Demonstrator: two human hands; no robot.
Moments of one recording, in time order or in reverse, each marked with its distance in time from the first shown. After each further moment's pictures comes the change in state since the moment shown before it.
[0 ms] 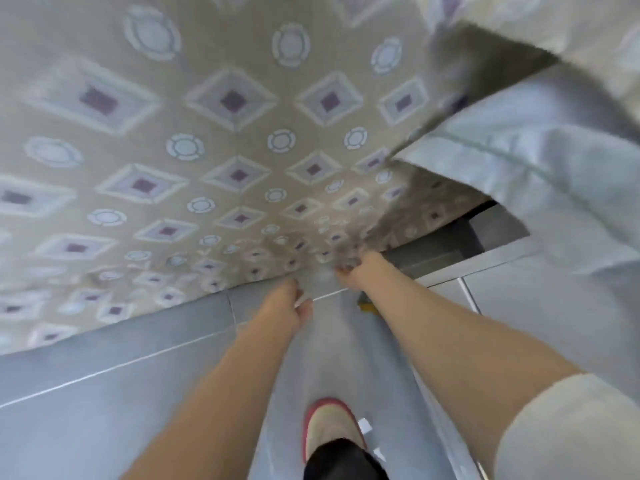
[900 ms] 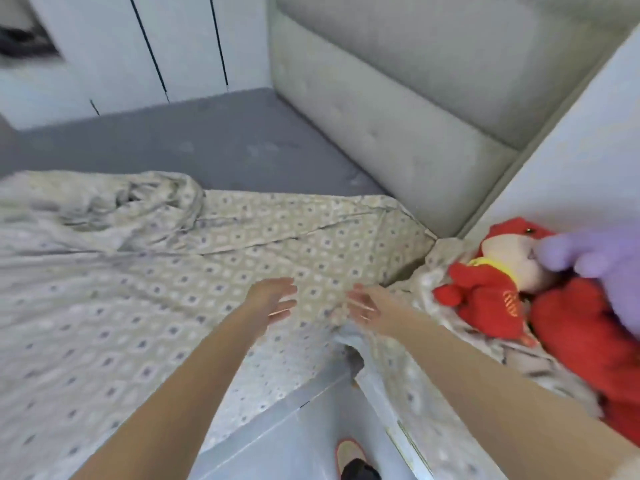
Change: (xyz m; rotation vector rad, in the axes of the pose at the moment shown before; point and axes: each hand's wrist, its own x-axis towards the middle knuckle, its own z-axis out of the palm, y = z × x) left_hand -0.655 0.230 0.100 0.668 -0.180 0.460; right_hand -0.565 -0.277 -0.091 0.126 -0.254 -0.081
